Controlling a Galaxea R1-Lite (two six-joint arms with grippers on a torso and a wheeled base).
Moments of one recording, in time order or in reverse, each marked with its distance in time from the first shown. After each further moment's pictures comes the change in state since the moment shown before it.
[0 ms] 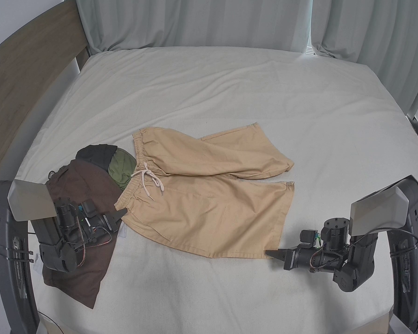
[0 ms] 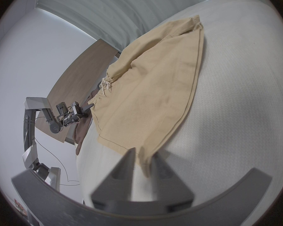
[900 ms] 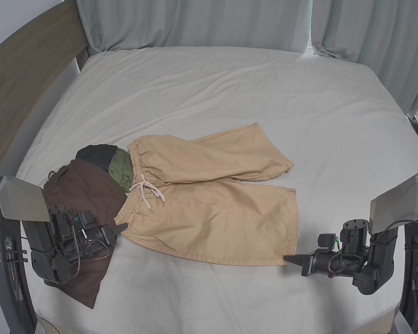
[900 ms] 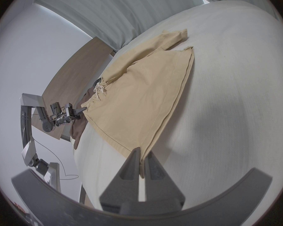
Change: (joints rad) left arm -0.018 -0.089 0.200 -0.001 -0.013 0.004; right arm -0.055 -0.126 0.206 0.000 -0.023 -0.072
